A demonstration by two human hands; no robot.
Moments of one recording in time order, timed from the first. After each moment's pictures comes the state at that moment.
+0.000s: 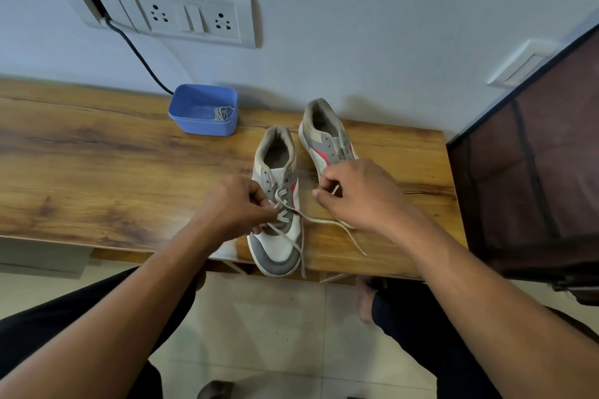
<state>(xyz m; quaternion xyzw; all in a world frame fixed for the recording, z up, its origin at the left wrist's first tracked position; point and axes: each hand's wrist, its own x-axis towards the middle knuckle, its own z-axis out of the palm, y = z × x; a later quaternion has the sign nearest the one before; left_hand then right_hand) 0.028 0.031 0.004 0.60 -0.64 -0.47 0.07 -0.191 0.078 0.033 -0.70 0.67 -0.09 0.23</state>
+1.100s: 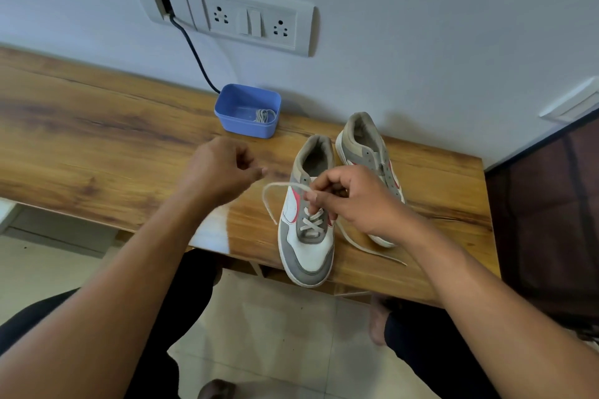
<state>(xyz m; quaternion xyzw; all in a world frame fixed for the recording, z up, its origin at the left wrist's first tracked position) 0.096 -0.013 0.022 0.63 -0.68 -0.33 0.18 -0.147 0.047 0.020 -0.62 0.56 -0.25 0.49</state>
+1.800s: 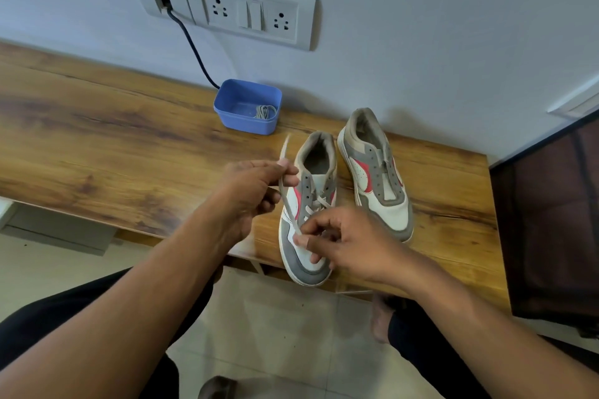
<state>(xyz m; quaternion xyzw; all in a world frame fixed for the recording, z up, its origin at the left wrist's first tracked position) 0.050 0.013 0.015 0.57 -0.35 -0.69 0.28 -0.136 0.090 0.010 -0.63 0.57 -0.18 0.50</state>
